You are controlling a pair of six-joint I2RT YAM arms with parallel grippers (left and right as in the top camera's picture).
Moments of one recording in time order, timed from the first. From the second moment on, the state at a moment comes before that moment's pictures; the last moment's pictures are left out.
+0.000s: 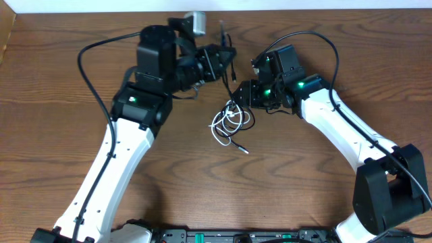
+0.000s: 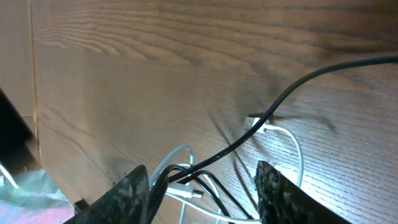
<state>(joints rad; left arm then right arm) -0.32 1.41 1.31 -0.27 0.58 -0.70 0.42 1.77 1.29 -0.51 -0.50 0.52</state>
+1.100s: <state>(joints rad) -0.18 1.41 1.31 -0.35 0.54 -0.66 0.30 1.98 1.29 -0.47 -0.50 0.37</state>
